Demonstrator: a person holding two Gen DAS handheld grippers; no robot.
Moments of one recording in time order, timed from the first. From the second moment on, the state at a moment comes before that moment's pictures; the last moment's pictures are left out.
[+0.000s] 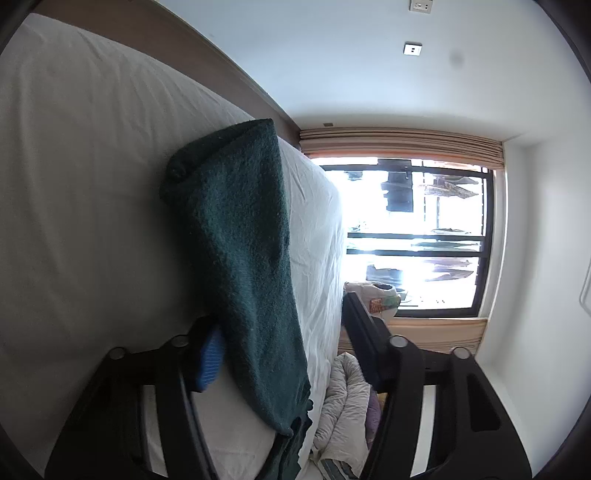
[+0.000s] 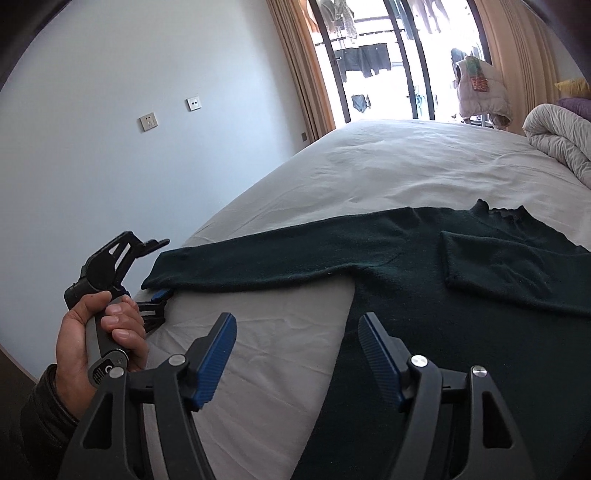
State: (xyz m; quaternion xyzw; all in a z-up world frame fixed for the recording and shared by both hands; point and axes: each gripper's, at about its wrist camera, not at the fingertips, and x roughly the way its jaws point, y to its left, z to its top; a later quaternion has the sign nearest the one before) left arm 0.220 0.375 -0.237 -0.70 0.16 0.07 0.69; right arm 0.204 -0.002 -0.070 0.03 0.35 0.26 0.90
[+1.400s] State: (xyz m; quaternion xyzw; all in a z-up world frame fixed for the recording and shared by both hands) left arm 0.324 -0.025 -0.186 0.23 0.29 -0.04 0.93; right arm 0.366 -0.165 -0.150 0.41 0.48 0.29 0.72
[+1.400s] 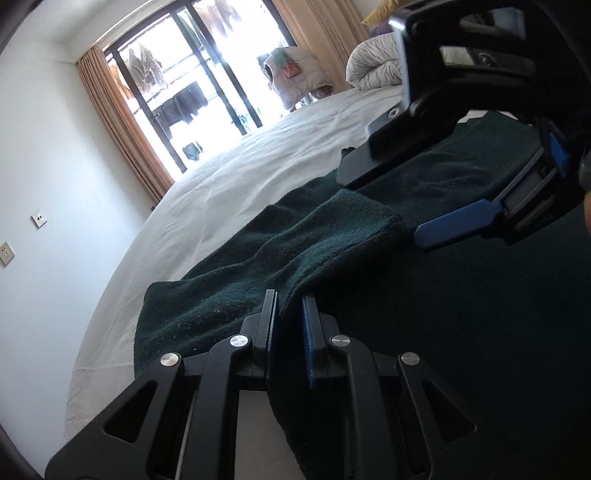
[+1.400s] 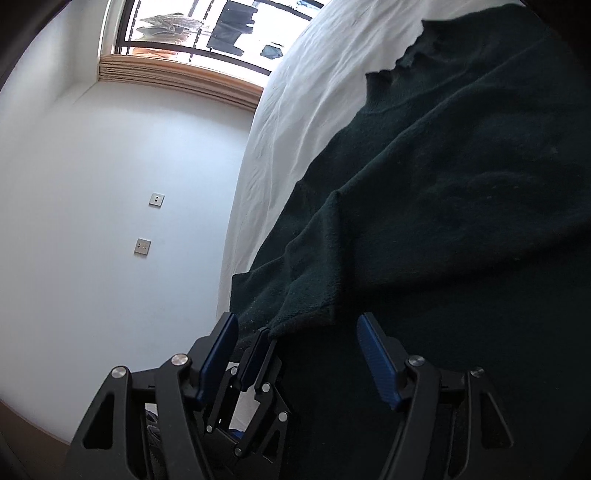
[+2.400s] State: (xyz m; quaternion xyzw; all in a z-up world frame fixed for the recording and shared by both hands) left arm 0.297 0.123 -0.143 -0.17 0.31 -0.05 0.93; right arm 0.390 -0.253 -0.089 0.33 0.40 0.19 0.83
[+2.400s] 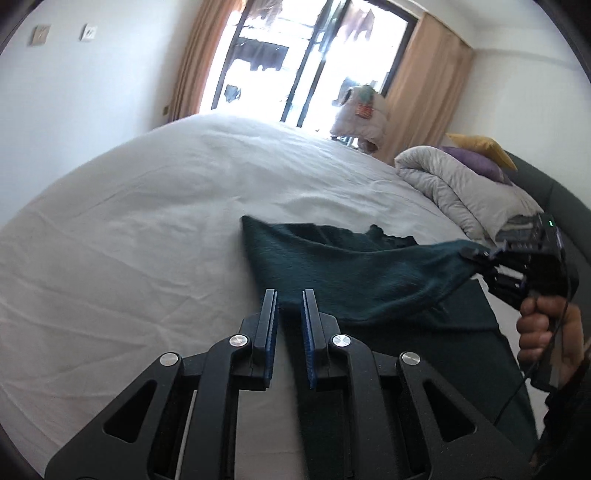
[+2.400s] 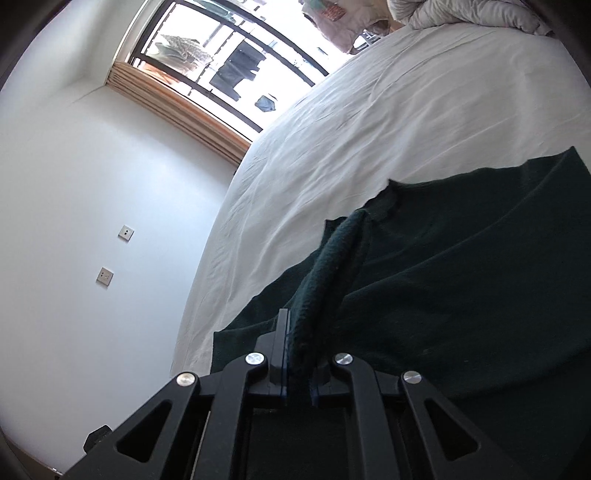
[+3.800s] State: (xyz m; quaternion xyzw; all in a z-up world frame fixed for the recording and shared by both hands) left arm 0.442 0.057 -0.202 -0.13 0.45 -0.11 0.88; right arm 0.367 -0.359 -0.176 0.44 0.39 0.10 0.81
